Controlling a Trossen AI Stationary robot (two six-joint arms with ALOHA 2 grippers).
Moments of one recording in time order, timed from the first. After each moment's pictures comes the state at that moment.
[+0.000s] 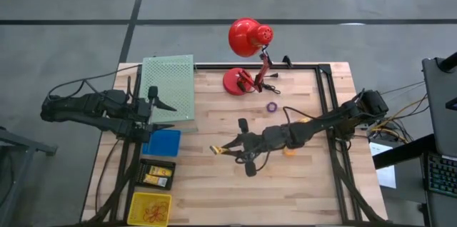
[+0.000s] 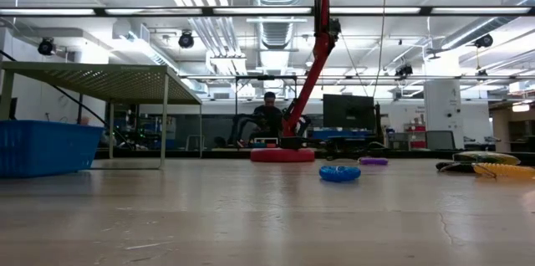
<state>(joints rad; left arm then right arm) -0.12 0.51 0.71 -0.48 -0.08 0.15 0.30 1.64 1.01 0.49 0.16 0.08</state>
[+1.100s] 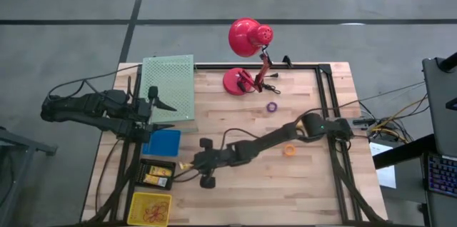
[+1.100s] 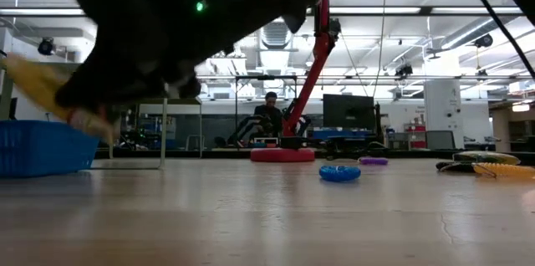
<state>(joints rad) -0.12 0.51 0.71 -0.48 -0.08 0.15 0.26 2.37 1.75 0.07 0.14 0.15</state>
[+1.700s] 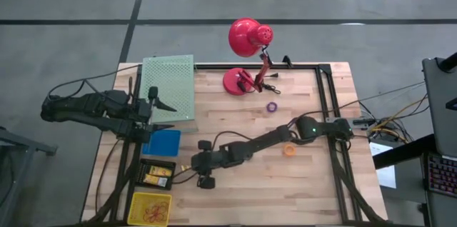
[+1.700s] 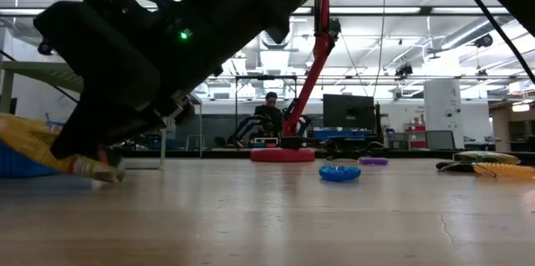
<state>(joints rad) -0.12 0.51 0.71 -0.50 -0.08 0.15 0.26 2.47 1.91 -0.15 0.10 0.16</state>
